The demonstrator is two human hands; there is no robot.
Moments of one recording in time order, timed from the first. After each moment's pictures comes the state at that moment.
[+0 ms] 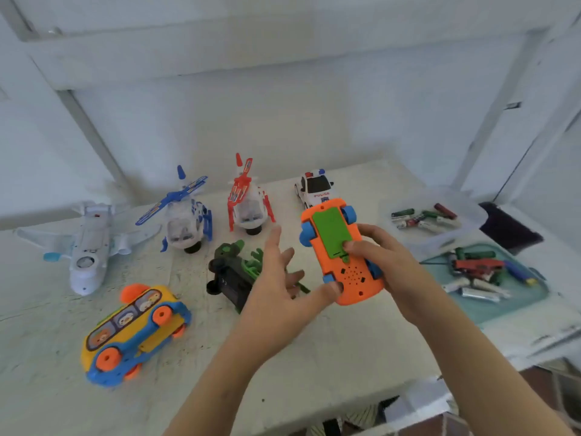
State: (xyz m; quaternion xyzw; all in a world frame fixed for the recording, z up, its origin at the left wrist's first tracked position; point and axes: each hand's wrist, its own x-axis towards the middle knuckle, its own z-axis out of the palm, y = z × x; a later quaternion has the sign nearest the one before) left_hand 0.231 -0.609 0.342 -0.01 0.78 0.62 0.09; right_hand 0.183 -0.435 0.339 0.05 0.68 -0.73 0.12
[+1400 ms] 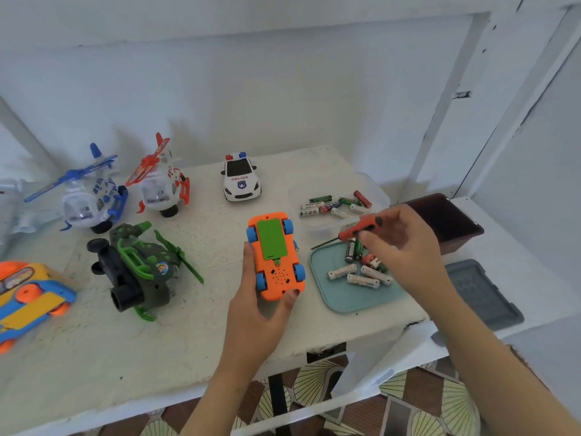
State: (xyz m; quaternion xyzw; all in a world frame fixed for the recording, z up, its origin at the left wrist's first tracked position) left_hand 0.230 -0.452 0.226 0.01 0.80 0.58 -0.15; right_hand 0.175 -0.240 0.308 -0.05 0.78 -0.61 -0.11
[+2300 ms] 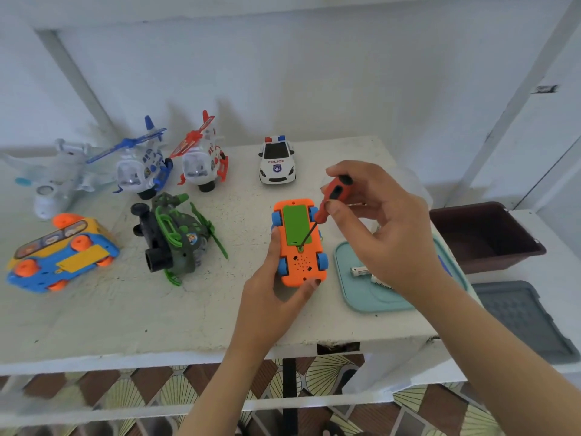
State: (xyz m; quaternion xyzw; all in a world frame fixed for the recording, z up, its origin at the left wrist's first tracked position) left_hand 0.229 -0.453 0.221 0.02 0.84 0.52 -0.18; right_hand 0.173 -0.293 0.348 -0.34 0.73 -0.57 -0.15
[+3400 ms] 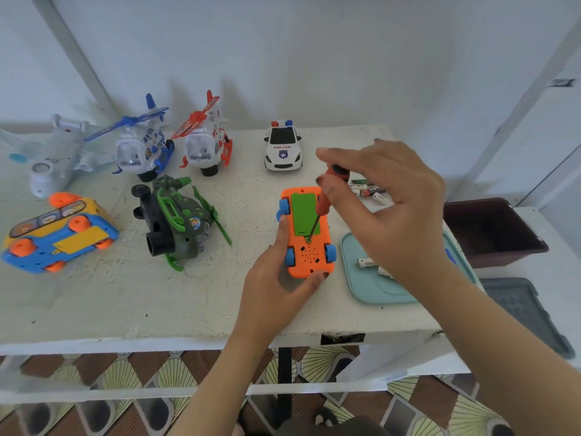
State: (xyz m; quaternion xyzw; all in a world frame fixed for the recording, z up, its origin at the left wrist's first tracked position) left_hand 0.232 -0.453 0.227 0.01 0.86 0.48 -0.20; right_hand 0.169 -0.311 0.356 -0.35 0.75 -0.46 -0.33
